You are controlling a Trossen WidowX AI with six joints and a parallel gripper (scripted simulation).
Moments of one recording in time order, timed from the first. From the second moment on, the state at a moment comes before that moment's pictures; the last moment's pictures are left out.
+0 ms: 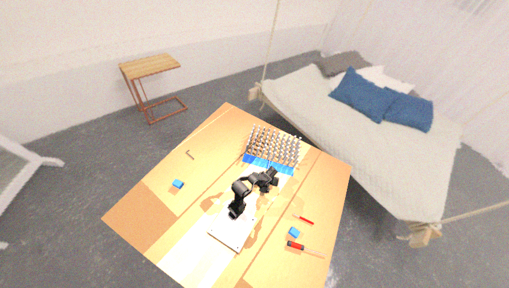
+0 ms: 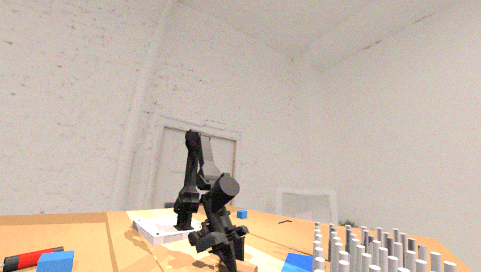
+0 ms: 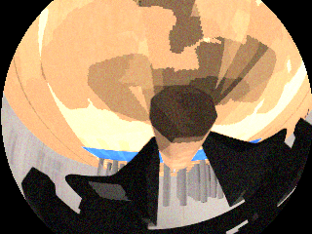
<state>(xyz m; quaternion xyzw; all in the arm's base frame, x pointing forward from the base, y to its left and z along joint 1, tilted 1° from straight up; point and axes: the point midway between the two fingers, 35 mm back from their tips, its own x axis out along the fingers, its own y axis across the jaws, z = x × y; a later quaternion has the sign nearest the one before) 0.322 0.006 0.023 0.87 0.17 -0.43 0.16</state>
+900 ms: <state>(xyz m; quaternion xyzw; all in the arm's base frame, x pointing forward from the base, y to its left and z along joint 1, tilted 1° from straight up) 0.305 -0.003 0.023 0.87 0.17 -0.44 0.16</state>
